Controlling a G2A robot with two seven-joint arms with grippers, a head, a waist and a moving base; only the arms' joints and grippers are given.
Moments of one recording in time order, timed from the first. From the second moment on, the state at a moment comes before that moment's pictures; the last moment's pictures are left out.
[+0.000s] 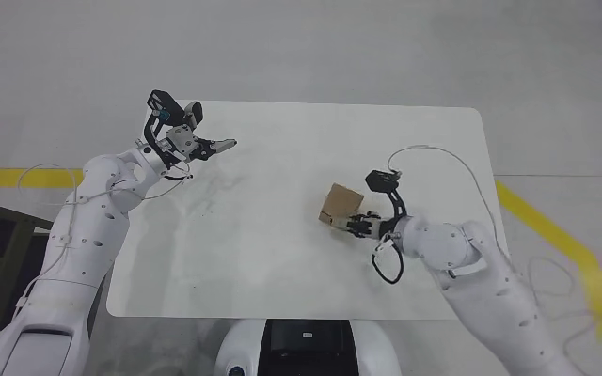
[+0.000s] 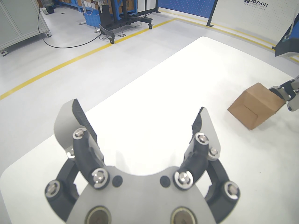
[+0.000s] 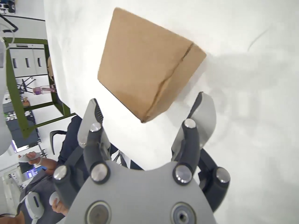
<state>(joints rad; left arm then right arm) 0.75 -0.97 -1.16 -1.11 1.02 -0.76 0.05 -1.10 -1.05 1.07 -1.81 -0.42 0.32 0.92</state>
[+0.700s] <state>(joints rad) 0.75 -0.97 -1.16 -1.11 1.02 -0.76 0.05 -1.26 -1.02 1.37 -1.98 -0.37 0.01 0.74</state>
